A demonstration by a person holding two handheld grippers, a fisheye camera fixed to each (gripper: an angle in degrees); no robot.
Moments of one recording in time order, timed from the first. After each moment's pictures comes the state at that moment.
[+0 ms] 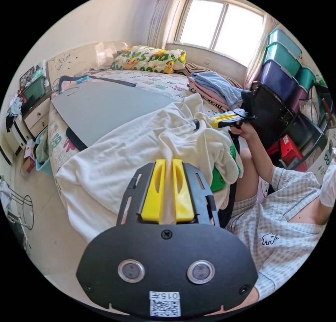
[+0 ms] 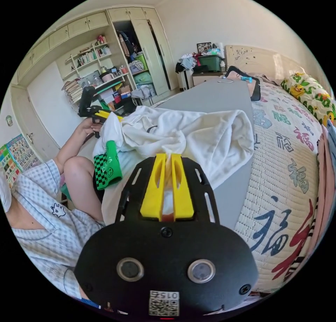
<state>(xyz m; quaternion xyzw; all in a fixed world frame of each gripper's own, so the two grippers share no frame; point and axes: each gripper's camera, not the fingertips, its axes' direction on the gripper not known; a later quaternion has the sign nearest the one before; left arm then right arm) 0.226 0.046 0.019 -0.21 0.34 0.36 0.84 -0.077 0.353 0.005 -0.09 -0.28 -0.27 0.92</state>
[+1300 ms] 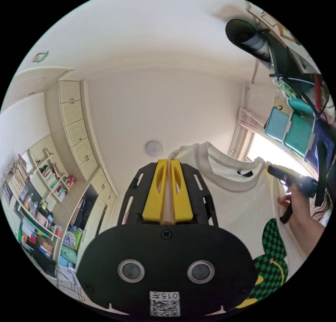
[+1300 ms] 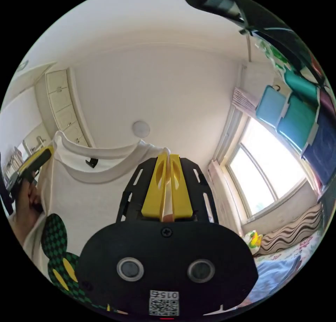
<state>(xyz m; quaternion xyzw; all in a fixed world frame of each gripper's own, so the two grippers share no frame) 0.148 0.098 -0.535 0.67 0.10 0.13 0.72 -0.203 0.403 -0.365 0.70 -0.02 -0.12 0.70</state>
